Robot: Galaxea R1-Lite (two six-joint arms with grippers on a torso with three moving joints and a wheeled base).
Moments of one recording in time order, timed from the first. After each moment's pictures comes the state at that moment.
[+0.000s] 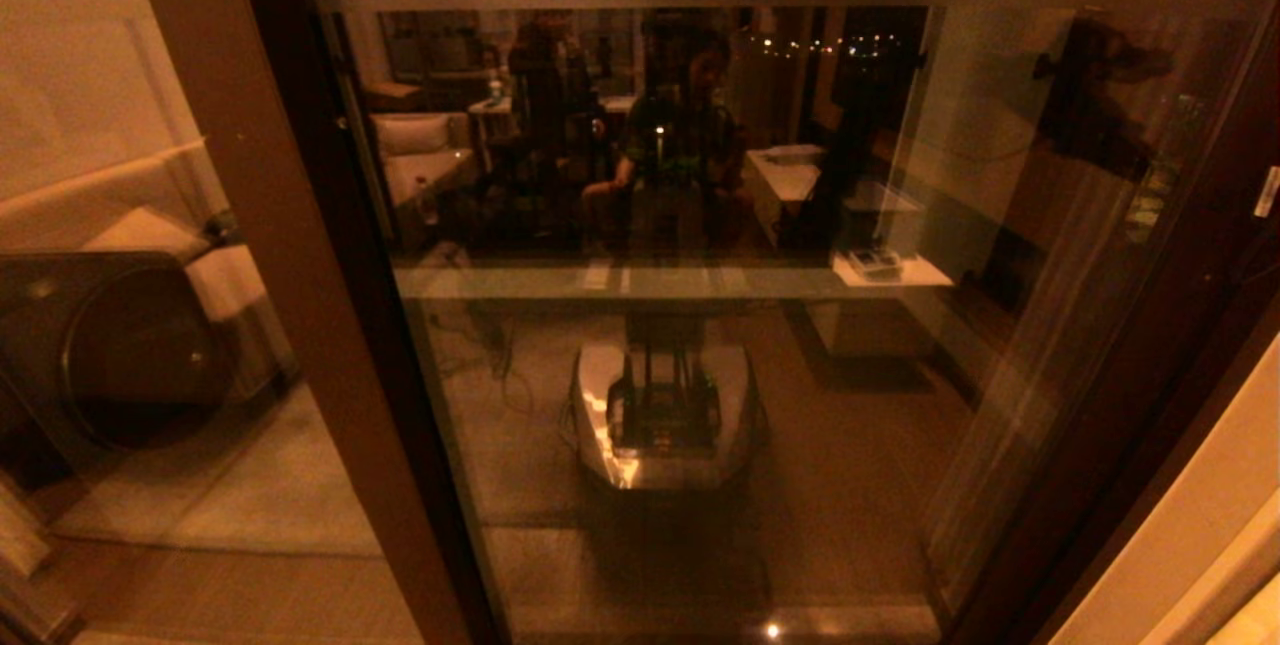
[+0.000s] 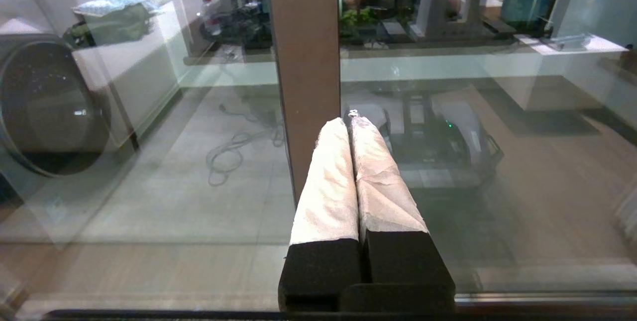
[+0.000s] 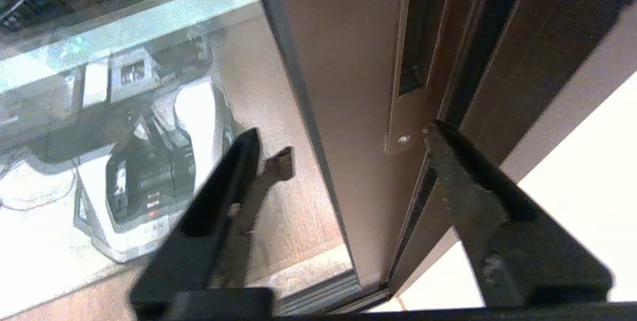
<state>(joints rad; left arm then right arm) 0.00 0.00 0.00 -0.09 -0.02 0.05 -0.51 1.84 -1.55 0.04 0.19 0.04</state>
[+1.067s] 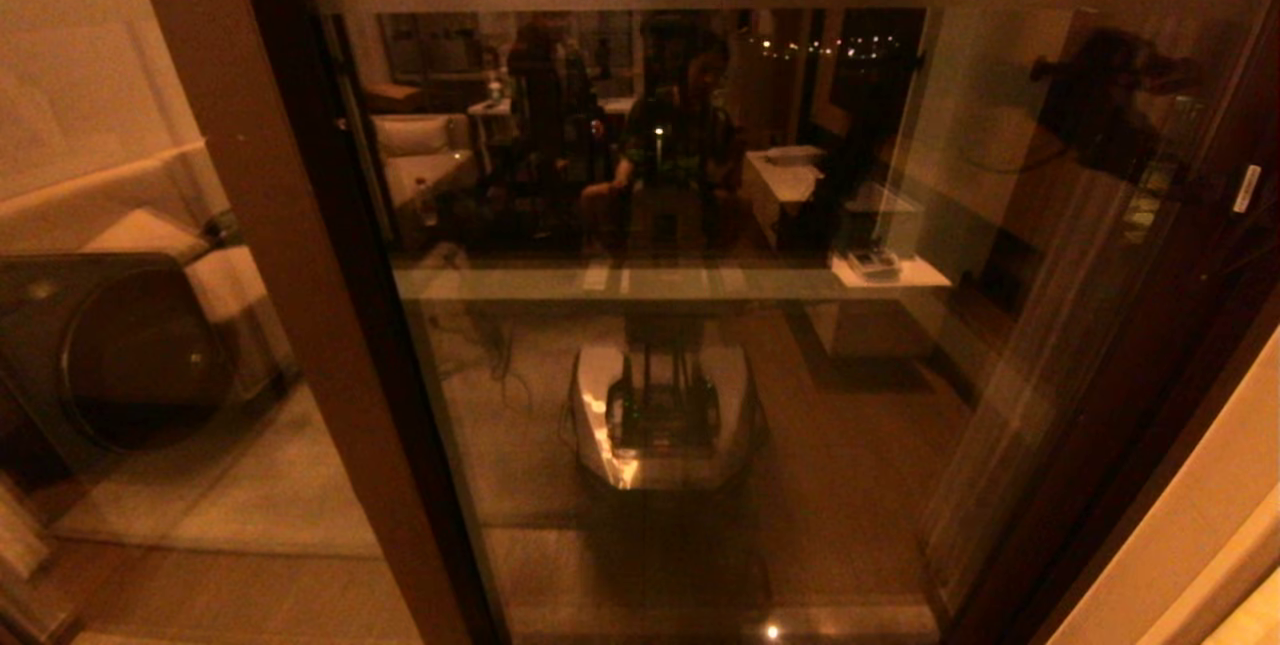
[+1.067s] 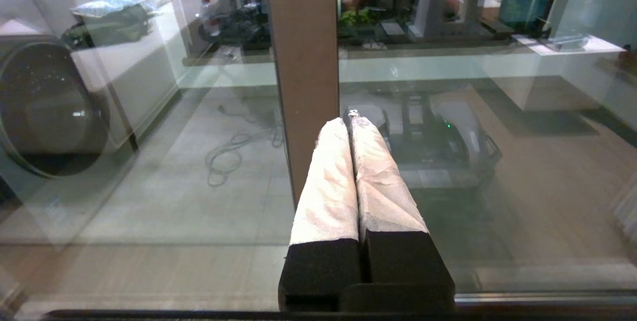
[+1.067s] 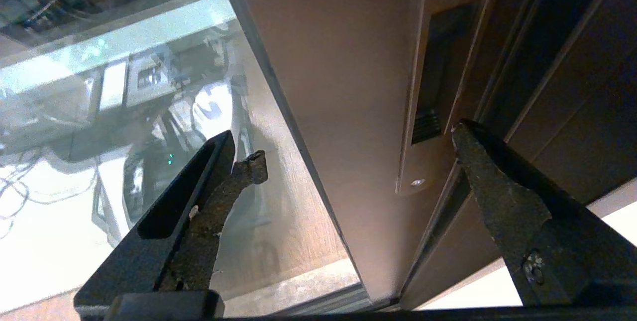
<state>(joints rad) 0.00 0.00 0.00 -0.09 -0.02 0.05 -0.51 1.96 -1.69 0.04 0.27 0.04</state>
